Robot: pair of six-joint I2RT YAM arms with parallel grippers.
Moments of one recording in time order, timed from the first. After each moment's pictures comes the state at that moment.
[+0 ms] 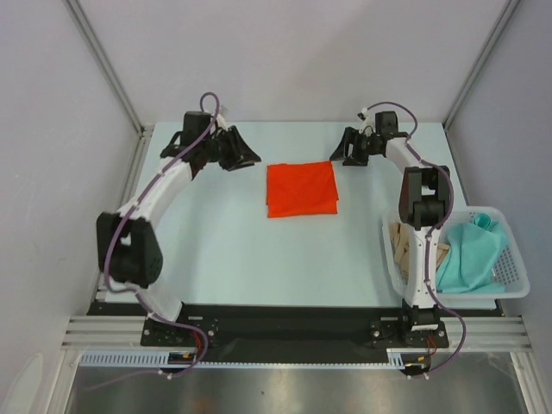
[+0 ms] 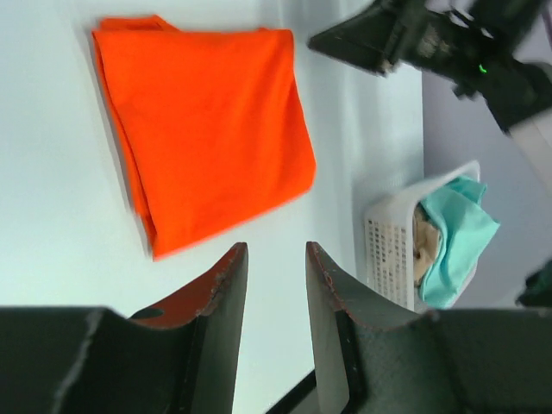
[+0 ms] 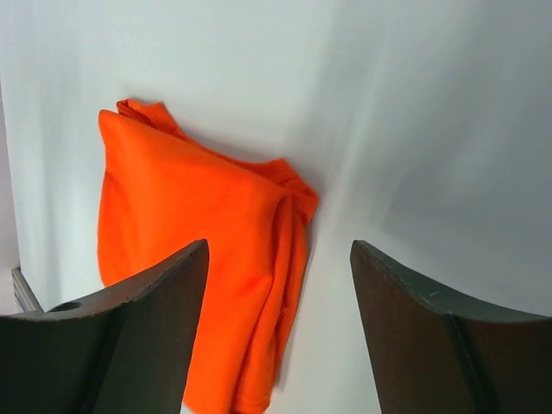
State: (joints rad) left arm -0.23 1.76 1.50 -0.40 0.52 -0.62; right arm 0.06 2.38 1.96 -0.45 -0.68 0.25
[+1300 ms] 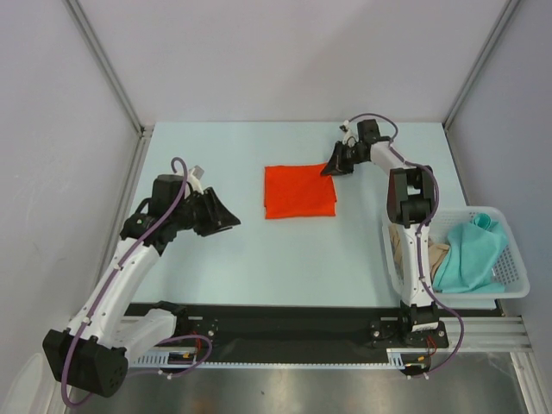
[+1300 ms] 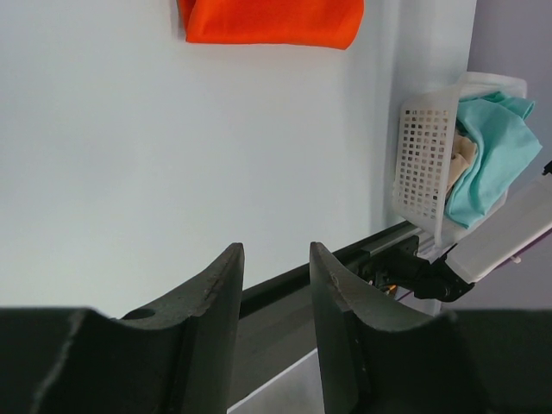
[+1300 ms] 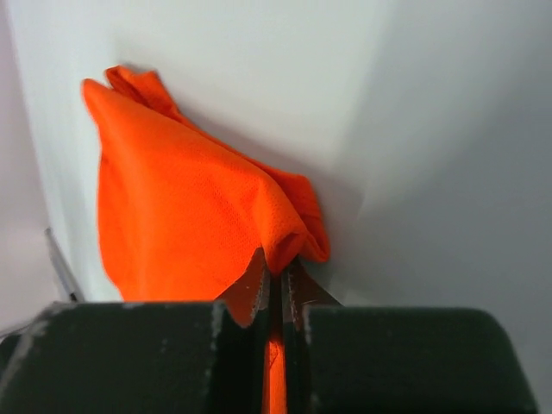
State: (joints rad) left arm -0.26 0.98 0.92 -0.68 0.42 -0.66; right arm 0.12 2.53 2.04 -0.50 -0.80 0.26
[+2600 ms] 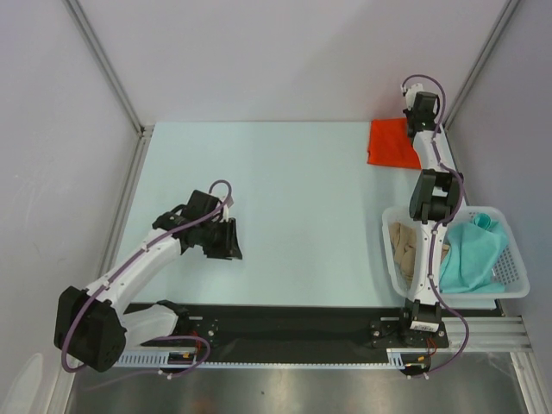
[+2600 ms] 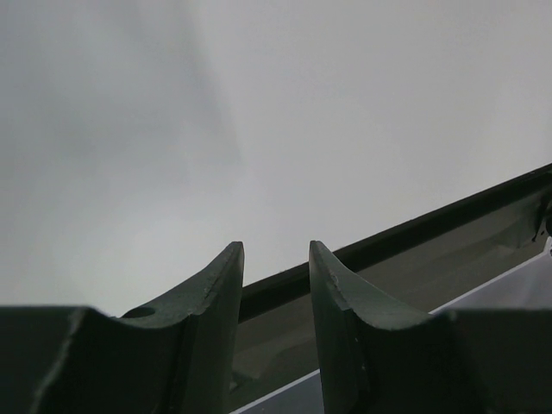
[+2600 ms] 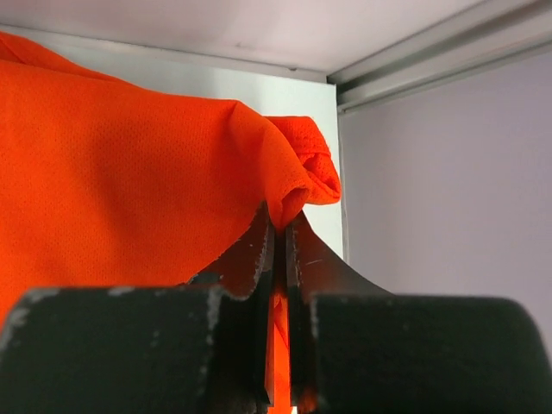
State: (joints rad) left arm -0.43 1.13 0.80 -0.77 0.26 -0.41; right arm -0.13 2.64 2.43 -0.26 0.27 -0.53
